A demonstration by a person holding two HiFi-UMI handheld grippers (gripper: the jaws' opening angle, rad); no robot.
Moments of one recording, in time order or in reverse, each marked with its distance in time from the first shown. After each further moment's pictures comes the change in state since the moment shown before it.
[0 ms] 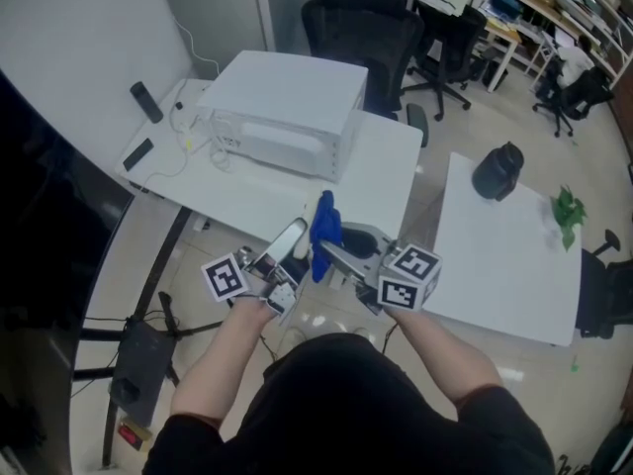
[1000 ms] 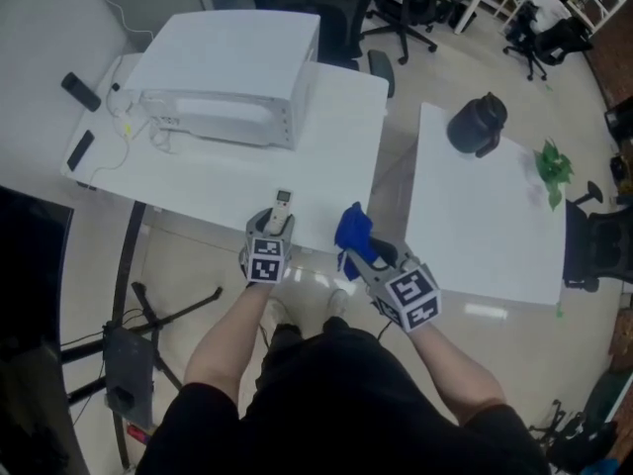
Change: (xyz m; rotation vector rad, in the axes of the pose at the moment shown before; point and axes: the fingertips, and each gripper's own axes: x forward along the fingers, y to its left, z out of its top) left arm -0.061 0.301 -0.071 1.020 0.656 0.949; right arm -0.116 -0.092 -0.104 -0.108 0.401 -0.572
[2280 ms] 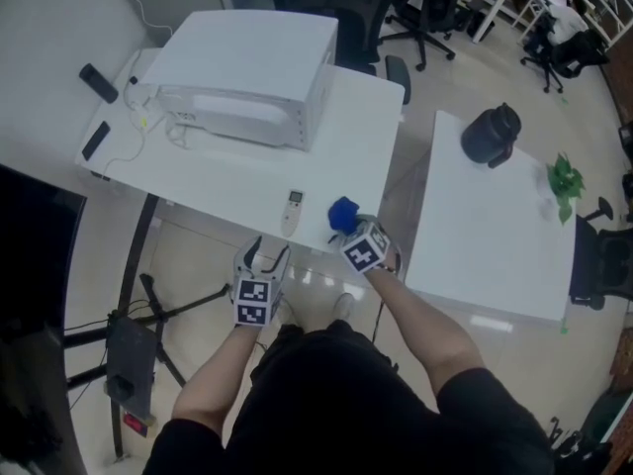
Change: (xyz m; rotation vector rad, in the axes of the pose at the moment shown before) left arm -0.101 -0.006 -0.010 -0.035 -0.049 0.030; right arm 0.146 -0.057 -0.114 -0.171 0.470 -0.125
